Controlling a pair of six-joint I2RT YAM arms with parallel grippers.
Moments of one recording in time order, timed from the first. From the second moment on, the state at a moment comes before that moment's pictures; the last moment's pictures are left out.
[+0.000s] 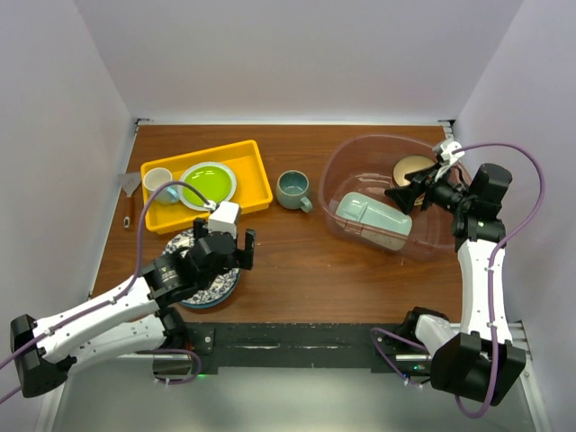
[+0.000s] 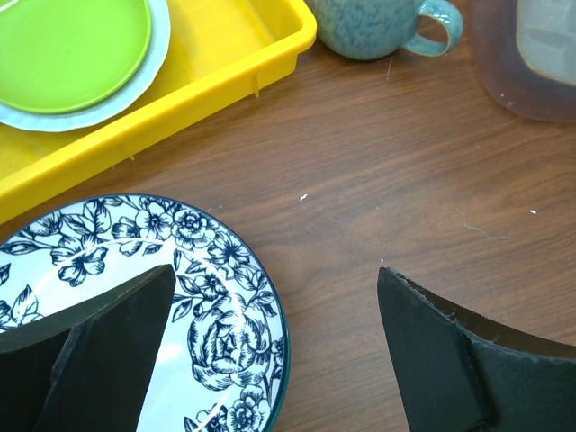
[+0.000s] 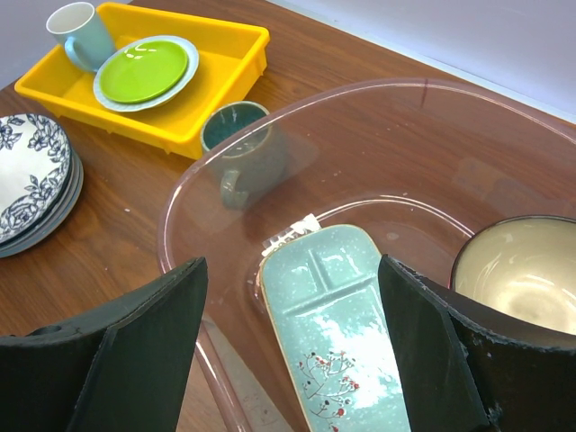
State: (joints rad) left arm -0.98 0.79 0.68 -0.52 -0.61 -0.45; right arm -0.29 1.00 0.91 -0.25 -0.99 -0.16
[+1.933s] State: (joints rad) left arm -0.98 1.31 0.76 -0.70 -0.72 -0.85; right arm -0.29 1.00 0.91 -0.27 -1.00 -0.16
